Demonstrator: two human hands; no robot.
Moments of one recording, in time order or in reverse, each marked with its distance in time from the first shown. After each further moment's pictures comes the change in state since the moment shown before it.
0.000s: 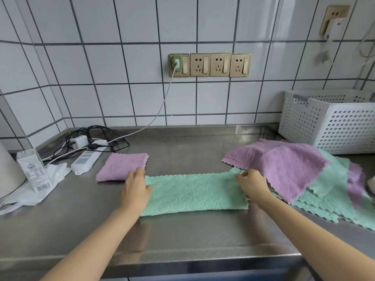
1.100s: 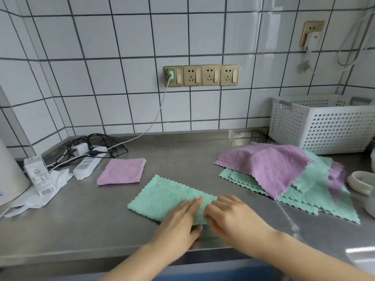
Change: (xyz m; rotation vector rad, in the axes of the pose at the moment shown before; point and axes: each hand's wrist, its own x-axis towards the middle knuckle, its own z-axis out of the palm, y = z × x) left_hand -0.118 0.074 -0.001 -0.009 -0.390 0.606; right_hand -0.130 -0.009 -0.028 -0.505 -0.058 -1.176
